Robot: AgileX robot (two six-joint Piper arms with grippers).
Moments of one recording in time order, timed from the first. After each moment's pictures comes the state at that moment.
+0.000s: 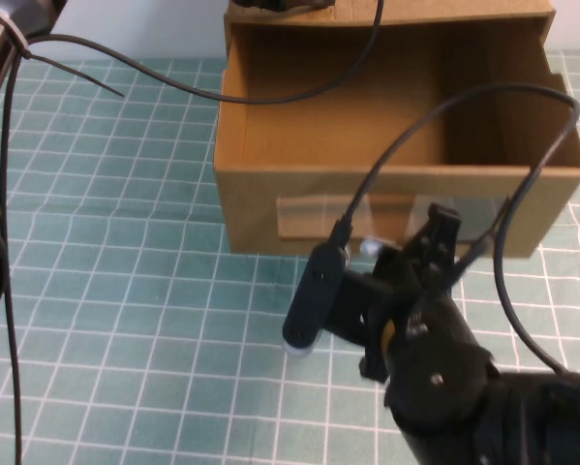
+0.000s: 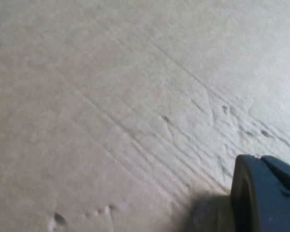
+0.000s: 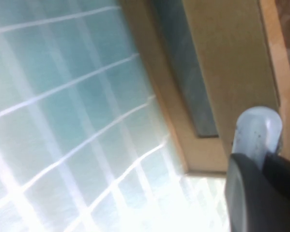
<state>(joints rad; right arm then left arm) 1.13 1.62 -0.93 -1.43 0.90 0.89 -0.34 2.19 -2.40 -0.76 1.13 0.57</state>
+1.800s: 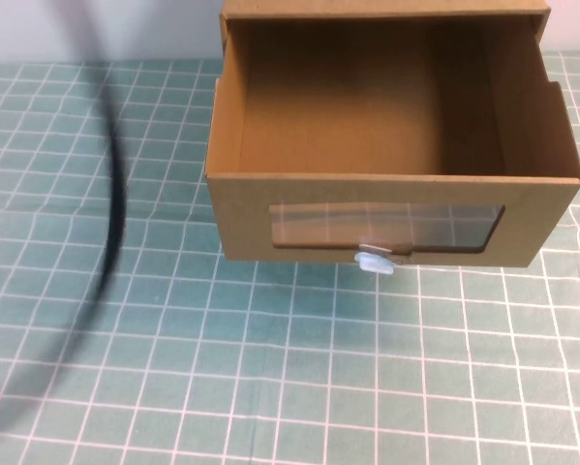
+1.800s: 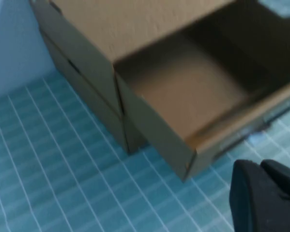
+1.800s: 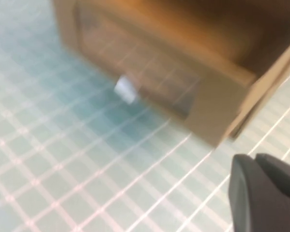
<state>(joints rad) 1.17 0.42 -0.81 -0.64 1.02 0.45 -0.35 1.04 -1.66 -0.24 1.27 0.35</state>
